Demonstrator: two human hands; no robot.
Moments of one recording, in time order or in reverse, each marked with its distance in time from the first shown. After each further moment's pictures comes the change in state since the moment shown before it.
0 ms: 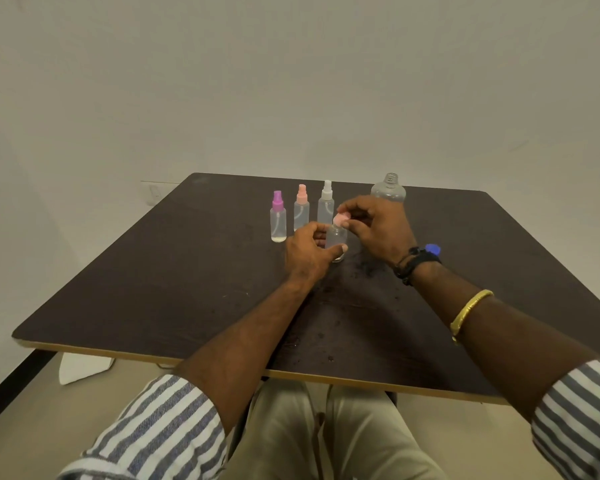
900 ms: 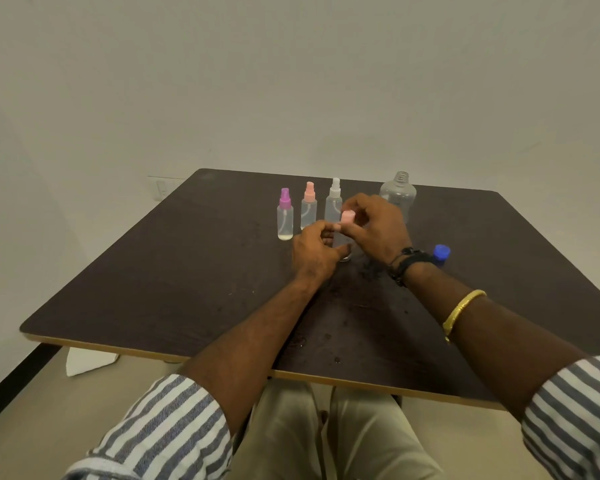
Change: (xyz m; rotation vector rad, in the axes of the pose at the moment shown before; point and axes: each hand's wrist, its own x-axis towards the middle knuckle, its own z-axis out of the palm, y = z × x) left_hand 0.002 -0.002 0.002 0.037 0.006 0.018; right_hand 0.006 0.004 0.023 -0.135 -0.017 0.095
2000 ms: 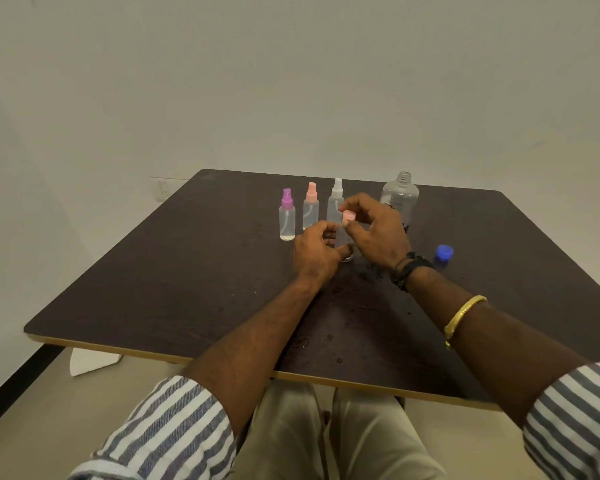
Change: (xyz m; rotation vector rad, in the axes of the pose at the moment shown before) left_hand 0.000 0.002 -0.002 0.000 -0.023 0.004; right_hand -0.007 -0.006 0.002 0.200 0.029 -0.054
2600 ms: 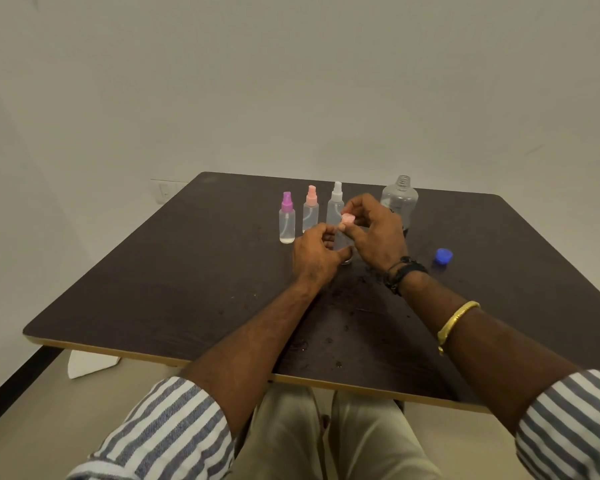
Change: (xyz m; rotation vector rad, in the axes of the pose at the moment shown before) left_hand 0.000 -0.001 -0.001 0.038 0.015 0.009; right_hand -0.001 -0.004 0.005 0.059 0.081 0.118
